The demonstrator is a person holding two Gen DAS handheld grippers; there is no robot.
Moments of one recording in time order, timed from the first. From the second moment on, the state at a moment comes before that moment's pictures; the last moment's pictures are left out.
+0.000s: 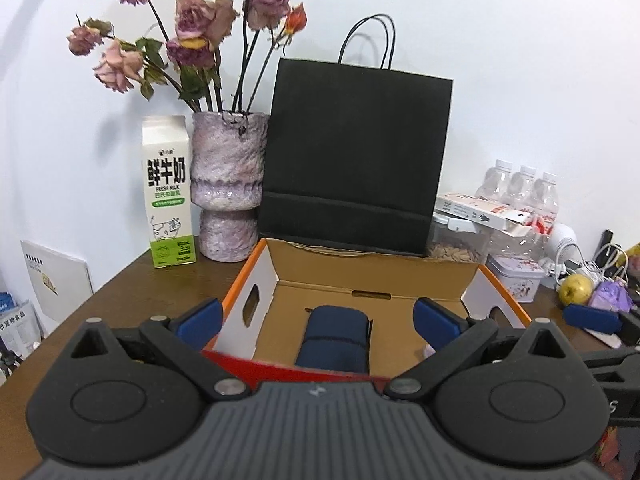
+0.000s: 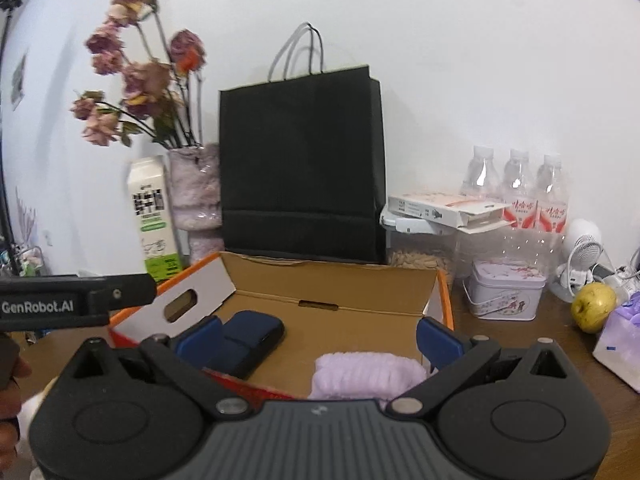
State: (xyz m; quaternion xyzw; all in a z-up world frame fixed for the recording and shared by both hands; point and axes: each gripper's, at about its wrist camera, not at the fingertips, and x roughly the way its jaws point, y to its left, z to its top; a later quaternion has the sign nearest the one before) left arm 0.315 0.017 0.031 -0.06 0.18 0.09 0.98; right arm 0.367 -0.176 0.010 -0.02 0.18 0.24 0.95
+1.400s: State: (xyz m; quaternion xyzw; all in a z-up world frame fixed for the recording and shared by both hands) left arm 0.151 0.032 -0.043 -0.02 0.24 0.07 0.97; right arm 0.188 -0.294 -0.055 -0.04 0.22 0.11 0.97
